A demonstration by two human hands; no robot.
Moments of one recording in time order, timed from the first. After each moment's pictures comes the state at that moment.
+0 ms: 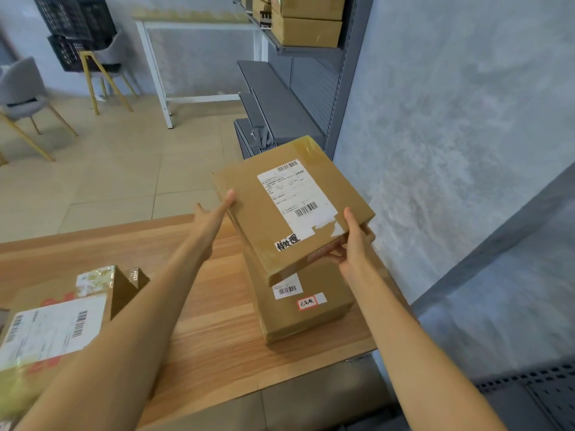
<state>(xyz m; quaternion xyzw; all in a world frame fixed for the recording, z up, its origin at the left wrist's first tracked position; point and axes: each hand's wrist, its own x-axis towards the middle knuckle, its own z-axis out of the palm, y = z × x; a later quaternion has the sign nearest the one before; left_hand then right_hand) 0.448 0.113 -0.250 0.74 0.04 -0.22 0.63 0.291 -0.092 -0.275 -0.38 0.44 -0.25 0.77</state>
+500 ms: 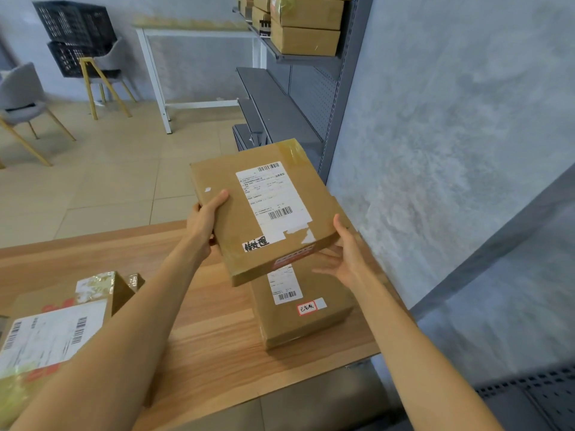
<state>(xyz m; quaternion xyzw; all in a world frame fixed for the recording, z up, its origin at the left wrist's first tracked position) 0.456 0.119 -0.237 0.66 0.05 -0.23 0.71 0.283 -0.079 -0.261 -0.48 0.39 -0.11 0.78</state>
